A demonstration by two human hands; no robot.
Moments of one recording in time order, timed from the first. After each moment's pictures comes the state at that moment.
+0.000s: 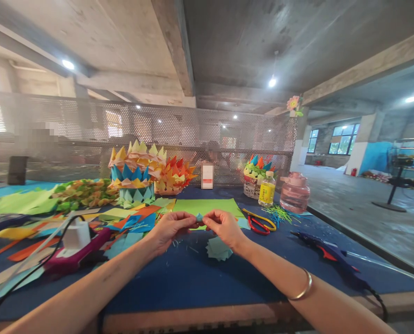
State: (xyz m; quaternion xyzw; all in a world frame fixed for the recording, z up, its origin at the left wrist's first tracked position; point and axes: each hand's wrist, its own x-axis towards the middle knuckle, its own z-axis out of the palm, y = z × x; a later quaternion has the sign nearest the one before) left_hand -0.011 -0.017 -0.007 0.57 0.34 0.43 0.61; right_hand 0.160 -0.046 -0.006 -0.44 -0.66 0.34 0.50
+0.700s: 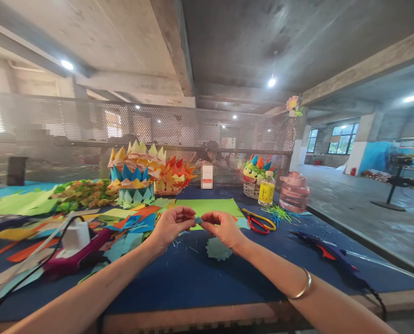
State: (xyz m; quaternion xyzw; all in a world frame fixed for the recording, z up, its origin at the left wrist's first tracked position) left_hand -0.007 -0.017 -0.007 0.66 0.31 0.50 0.48; right_hand 0.160 -0.043 -0.010 -0.43 -0.67 0.36 0.49
